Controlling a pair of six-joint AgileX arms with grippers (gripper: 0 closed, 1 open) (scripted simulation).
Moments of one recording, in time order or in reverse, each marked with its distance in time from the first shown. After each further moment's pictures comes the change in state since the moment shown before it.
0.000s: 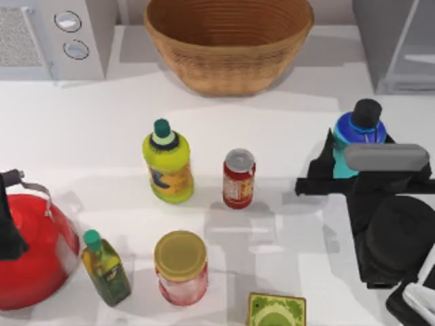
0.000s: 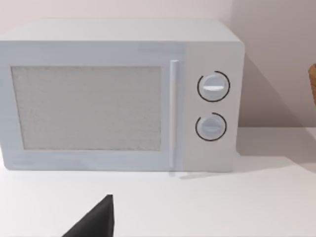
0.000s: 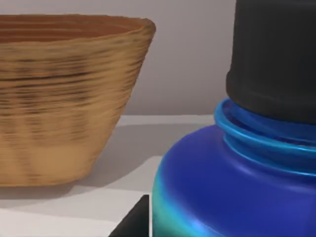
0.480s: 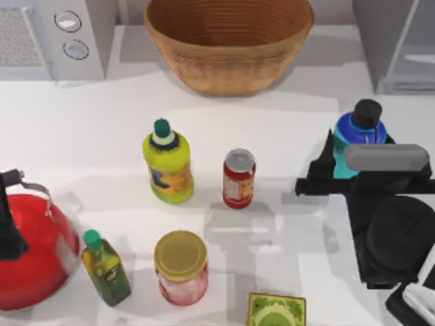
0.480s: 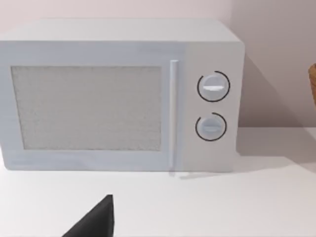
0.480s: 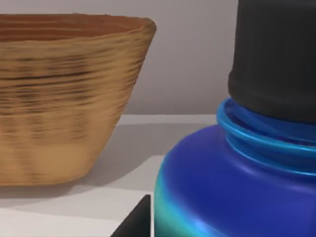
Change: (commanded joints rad) left arm 0.000 0.000 0.000 0.000 0.000 0.000; right arm 0.000 0.000 0.000 0.000 0.000 0.000
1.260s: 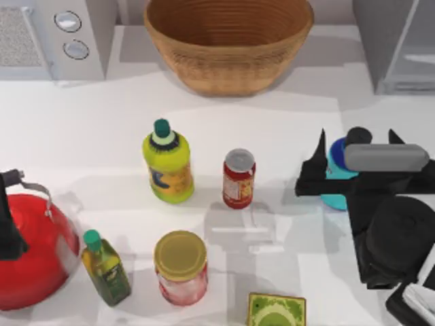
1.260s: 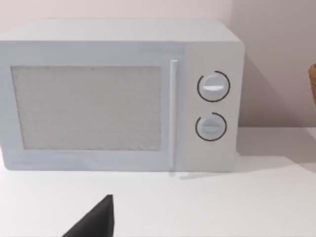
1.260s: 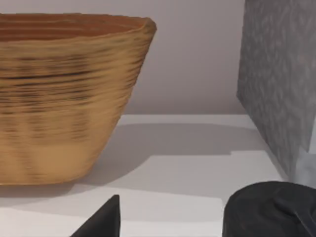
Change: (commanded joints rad) left arm 0.000 0.000 0.000 0.000 0.000 0.000; right arm 0.000 0.000 0.000 0.000 0.000 0.000
